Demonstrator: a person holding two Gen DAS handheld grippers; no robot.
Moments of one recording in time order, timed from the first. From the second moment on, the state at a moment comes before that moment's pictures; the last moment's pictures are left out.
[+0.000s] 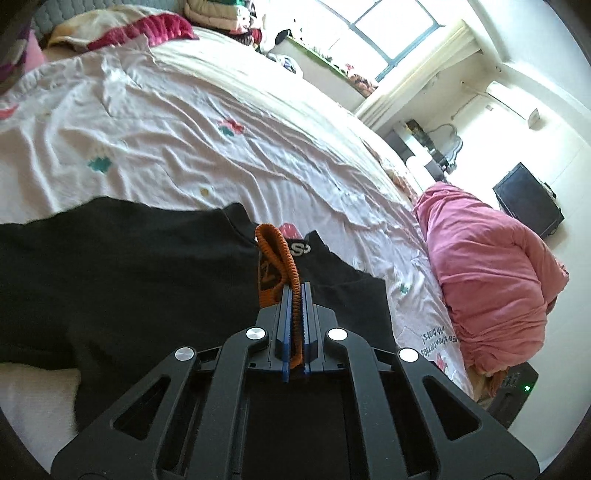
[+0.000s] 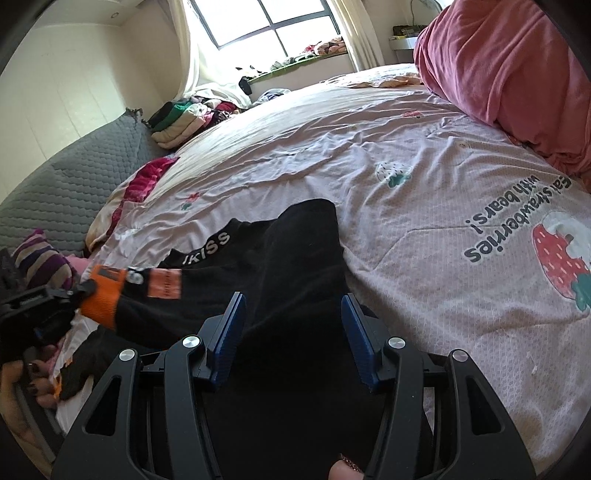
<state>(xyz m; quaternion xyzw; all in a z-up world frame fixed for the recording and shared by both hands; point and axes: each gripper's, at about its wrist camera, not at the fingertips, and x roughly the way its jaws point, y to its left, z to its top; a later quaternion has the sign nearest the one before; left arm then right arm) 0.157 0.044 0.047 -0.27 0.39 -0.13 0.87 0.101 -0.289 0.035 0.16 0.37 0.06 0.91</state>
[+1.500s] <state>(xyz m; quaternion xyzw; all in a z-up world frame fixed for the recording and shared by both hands) 0.154 0.035 -0.033 -0.15 0.50 -0.07 0.85 0.157 -0.220 -0.014 -0.06 0.46 0.03 0.89</state>
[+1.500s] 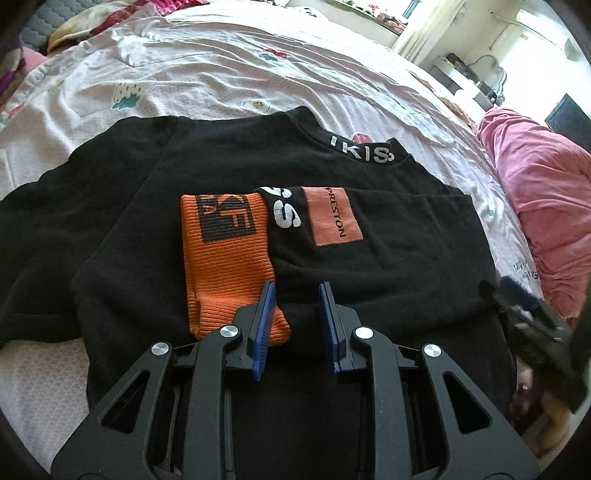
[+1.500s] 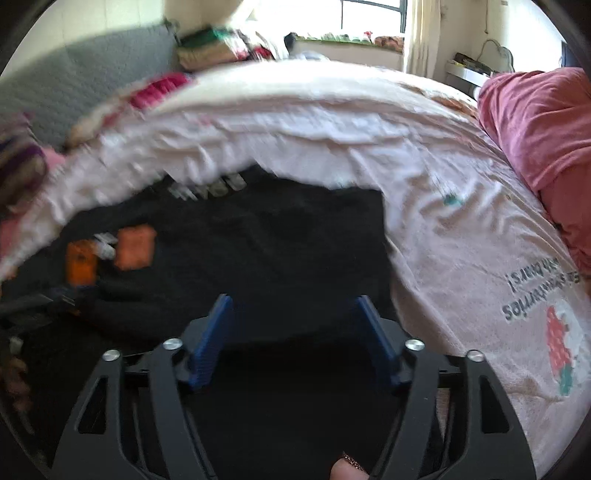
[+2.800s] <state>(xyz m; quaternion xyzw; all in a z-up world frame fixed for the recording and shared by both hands) 0.119 0.057 0.005 -0.17 0.45 -0.02 0.87 0.090 -0.224 0.037 -0.01 0.39 0.06 0.92</state>
